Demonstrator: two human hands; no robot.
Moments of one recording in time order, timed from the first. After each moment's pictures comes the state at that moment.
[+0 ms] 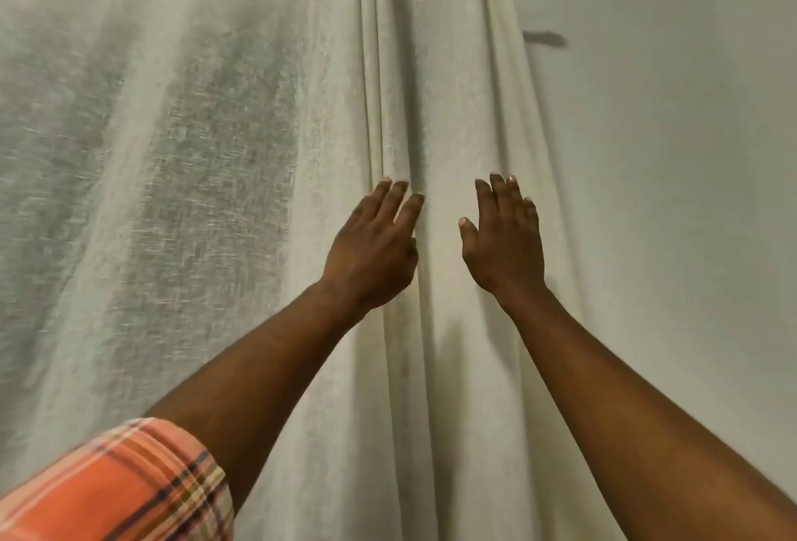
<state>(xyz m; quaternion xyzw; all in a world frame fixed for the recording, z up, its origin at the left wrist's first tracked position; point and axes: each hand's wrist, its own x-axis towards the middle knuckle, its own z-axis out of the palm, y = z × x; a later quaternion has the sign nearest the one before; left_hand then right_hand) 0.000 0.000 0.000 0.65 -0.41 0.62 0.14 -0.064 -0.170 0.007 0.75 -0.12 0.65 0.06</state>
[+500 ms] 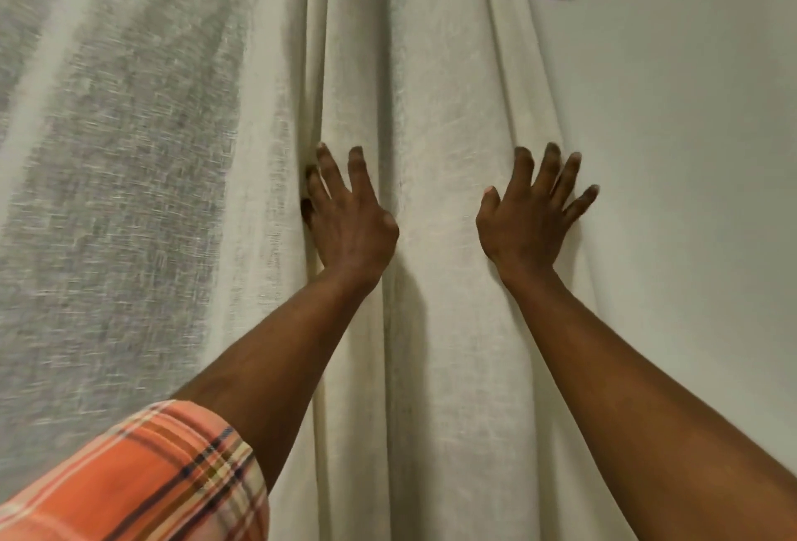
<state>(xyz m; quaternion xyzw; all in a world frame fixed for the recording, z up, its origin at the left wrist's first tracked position) 0.049 -0.101 0.017 0.72 -0.20 0.57 0.34 -0.021 -0.263 0.022 0.66 -0.23 0.72 0.02</state>
